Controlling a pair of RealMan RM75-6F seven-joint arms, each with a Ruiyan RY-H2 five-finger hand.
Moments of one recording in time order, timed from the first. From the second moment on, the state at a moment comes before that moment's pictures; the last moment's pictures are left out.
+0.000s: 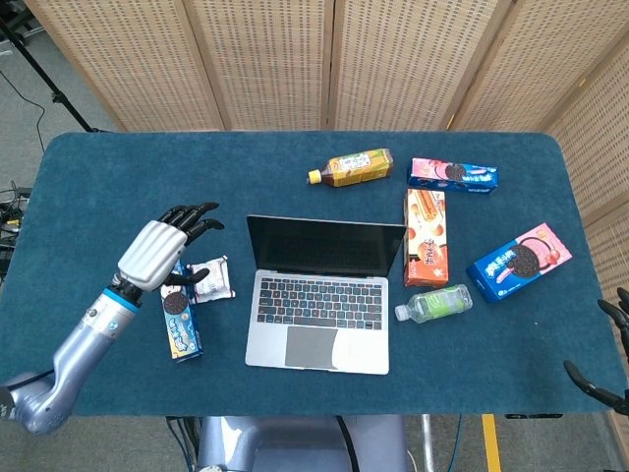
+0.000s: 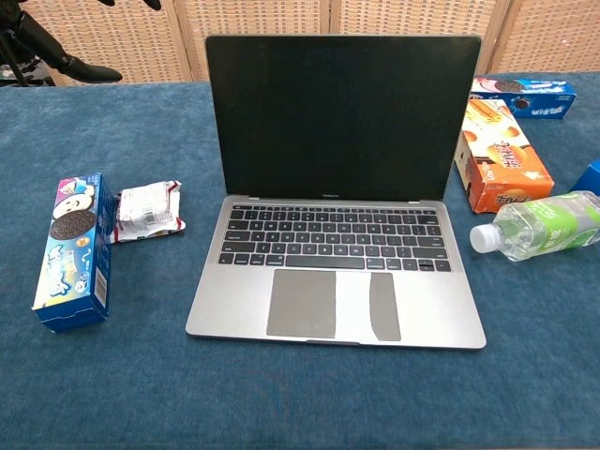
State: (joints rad) left arm -0.63 -1.18 -0.26 -1.72 1.39 1.01 0.02; right arm -0.07 -1.05 0.06 -1.59 -1.62 1.75 0.34
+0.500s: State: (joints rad) left arm -0.76 -1.28 -0.29 -1.57 1.35 0.94 -0.01; right arm -0.07 -1.04 0.07 -1.59 -1.62 1.75 0.36
